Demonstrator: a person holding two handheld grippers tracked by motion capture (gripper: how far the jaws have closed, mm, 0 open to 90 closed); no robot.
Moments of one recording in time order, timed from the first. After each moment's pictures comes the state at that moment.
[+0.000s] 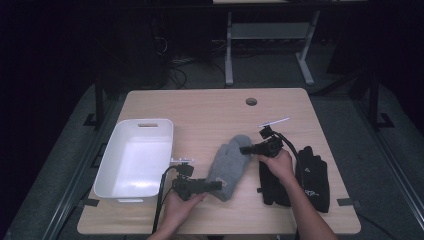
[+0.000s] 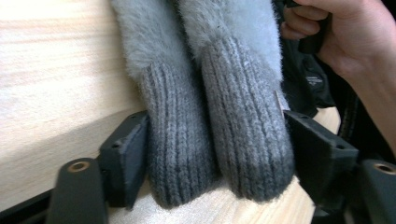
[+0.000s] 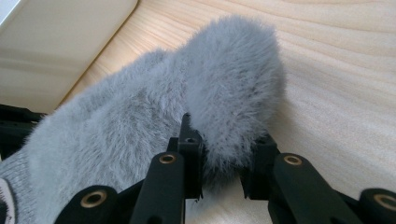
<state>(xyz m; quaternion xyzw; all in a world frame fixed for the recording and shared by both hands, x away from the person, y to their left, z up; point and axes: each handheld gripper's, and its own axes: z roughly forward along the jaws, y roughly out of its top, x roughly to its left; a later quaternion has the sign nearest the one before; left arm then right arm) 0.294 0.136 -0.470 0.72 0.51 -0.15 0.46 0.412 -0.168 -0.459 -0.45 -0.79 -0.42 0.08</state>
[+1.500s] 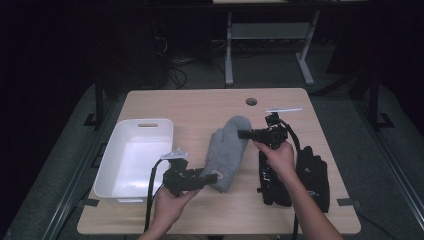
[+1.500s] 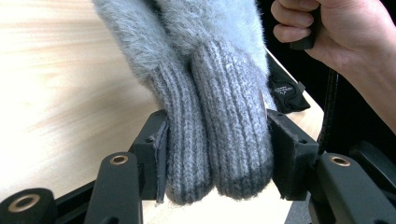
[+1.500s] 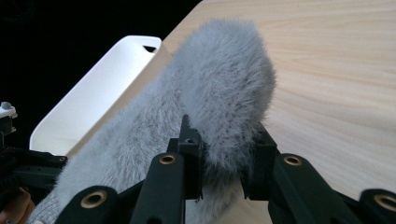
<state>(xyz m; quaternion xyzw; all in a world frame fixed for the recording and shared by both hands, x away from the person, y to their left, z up) 0.278 0.147 -0.402 0.76 0.42 -0.05 0.50 0.390 -0.161 -0.383 -0.45 -0.73 -0.51 0.05</state>
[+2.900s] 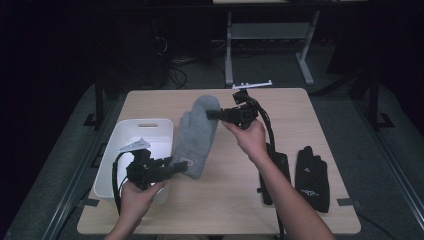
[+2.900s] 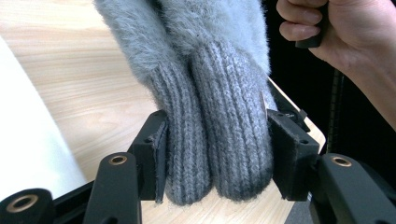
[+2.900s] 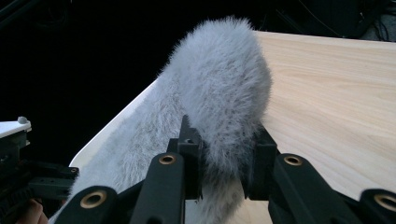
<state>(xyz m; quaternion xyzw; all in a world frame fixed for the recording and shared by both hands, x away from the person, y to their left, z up) 0.271 0.219 -0.359 0.72 0.45 0.00 0.53 0.407 -0.075 -0.313 -0.41 -0.74 -0.53 0.04</state>
